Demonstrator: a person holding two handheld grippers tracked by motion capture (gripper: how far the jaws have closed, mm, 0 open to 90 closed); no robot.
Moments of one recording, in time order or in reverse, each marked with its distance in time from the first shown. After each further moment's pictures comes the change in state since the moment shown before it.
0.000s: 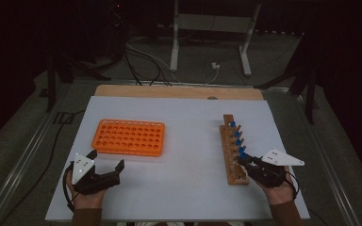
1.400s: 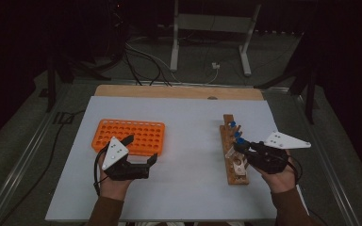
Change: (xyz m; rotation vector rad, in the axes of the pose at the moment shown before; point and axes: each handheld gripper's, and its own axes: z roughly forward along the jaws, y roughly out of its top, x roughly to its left) left arm -0.060 0.047 0.040 -0.057 -0.291 0.122; right arm 0.004 0.061 -0.006 -0.054 0.100 -0.013
